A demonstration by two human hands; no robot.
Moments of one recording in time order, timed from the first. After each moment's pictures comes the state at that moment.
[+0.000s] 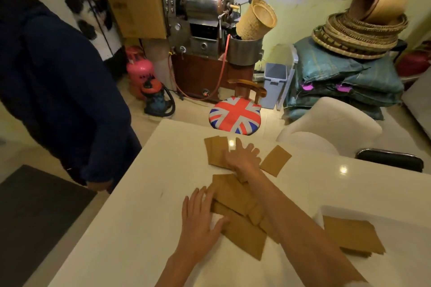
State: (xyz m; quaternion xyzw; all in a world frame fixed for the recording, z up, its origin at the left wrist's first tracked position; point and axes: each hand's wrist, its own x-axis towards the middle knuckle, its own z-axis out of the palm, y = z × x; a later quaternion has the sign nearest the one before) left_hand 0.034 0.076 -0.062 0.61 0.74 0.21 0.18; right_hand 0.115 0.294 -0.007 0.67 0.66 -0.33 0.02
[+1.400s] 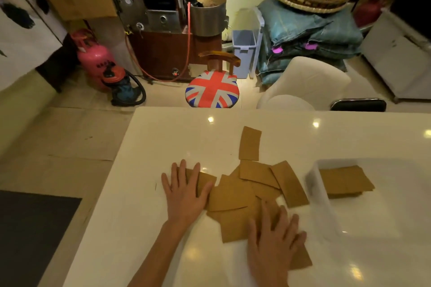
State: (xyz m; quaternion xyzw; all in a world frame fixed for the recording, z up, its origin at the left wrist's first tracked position) left_hand -0.016 0.107 -0.076 0.64 0.75 0.08 0.13; right_hand 0.186 0.023 -0.060 0.81 0.57 -0.15 -0.05
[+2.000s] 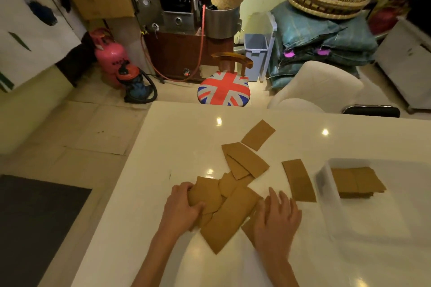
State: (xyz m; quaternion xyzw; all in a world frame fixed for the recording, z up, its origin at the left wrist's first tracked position) left_hand -0.042 0.049 -0.031 0.49 0.78 0.16 0.37; right_hand 0.176 0.042 -0.080 0.77 0.59 -0.07 -0.23
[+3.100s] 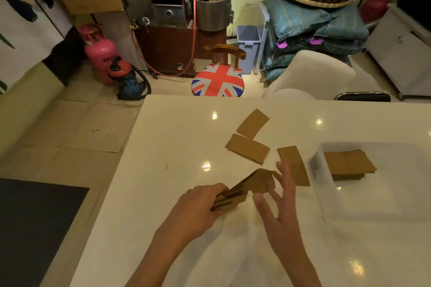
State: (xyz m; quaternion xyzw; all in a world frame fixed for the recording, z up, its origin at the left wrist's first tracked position) left_hand -0.005 0.030 0.038 0.72 0.61 0.07 0.32; right_hand 0.187 0.012 0.015 0.54 0.55 -0.42 -0.48
